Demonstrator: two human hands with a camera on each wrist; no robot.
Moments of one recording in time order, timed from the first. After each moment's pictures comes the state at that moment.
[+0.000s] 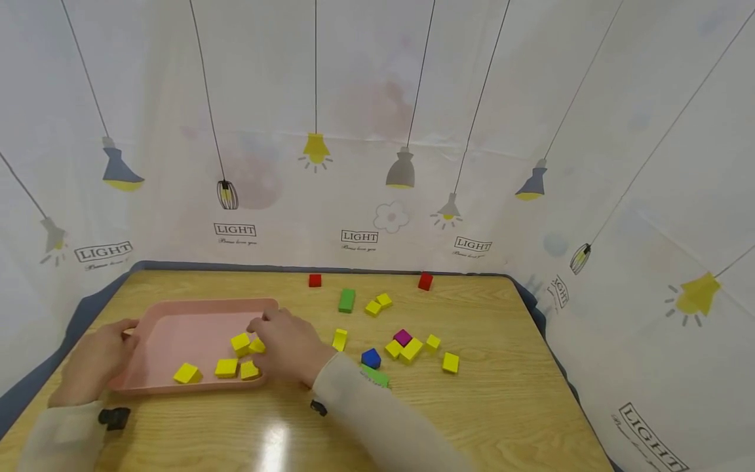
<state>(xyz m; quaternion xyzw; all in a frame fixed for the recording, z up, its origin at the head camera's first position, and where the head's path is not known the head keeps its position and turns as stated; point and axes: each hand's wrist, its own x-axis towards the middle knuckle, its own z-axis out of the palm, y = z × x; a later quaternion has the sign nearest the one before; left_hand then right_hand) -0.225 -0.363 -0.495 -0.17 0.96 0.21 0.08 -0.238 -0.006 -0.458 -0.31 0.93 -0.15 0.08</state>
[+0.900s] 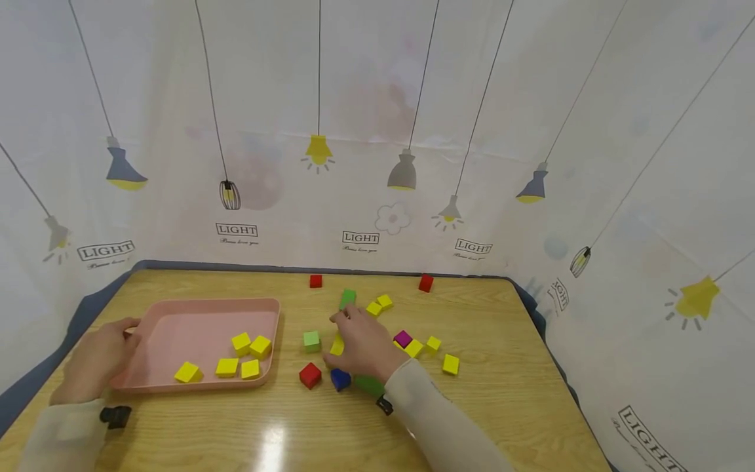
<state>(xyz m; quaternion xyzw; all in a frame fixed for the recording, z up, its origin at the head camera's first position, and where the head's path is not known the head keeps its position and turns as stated) -0.229 -0.370 -0.499 -0.16 0.96 0.22 0.08 -0.247 0.113 -0.478 -0.23 0.96 -0.15 0.06</state>
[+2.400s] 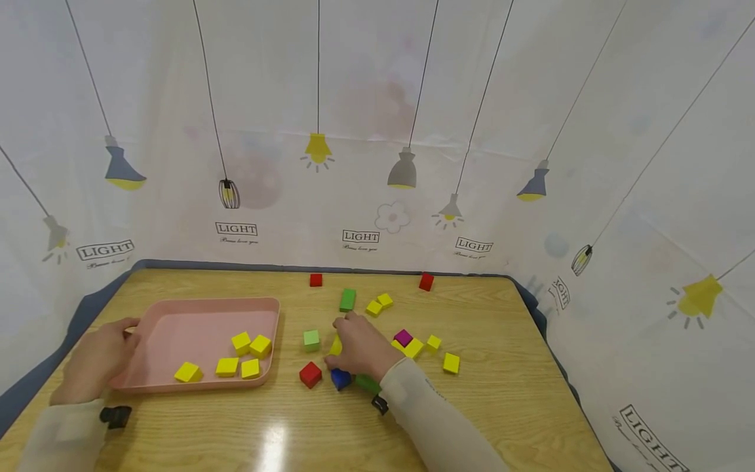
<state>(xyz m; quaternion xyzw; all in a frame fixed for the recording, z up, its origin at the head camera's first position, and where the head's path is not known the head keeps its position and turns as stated) -0.228 -0.372 -0.499 -0.15 0.96 0.22 0.08 -0.255 0.111 -0.489 -0.23 0.95 -0.15 0.10</state>
